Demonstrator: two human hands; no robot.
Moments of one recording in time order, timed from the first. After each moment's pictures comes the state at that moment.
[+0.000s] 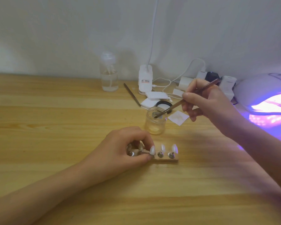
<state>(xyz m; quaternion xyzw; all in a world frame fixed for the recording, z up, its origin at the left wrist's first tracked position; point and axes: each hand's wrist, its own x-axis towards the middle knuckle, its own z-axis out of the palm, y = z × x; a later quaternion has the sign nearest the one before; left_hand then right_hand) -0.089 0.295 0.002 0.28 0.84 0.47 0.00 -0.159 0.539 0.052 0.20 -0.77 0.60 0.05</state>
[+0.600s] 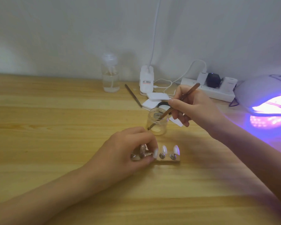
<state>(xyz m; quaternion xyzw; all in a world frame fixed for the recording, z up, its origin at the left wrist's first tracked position) -0.083 0.297 0.003 0.33 0.85 0.40 -0.07 -0.160 0.515 0.046 0.19 -0.81 0.55 0.03</state>
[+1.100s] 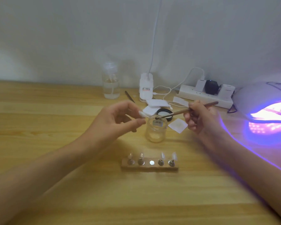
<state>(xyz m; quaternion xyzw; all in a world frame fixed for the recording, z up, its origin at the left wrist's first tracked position) -0.124 0.284 0.032 0.20 0.75 0.63 -0.05 -0.169 0.536 0.021 0.04 -0.64 0.77 0.04</state>
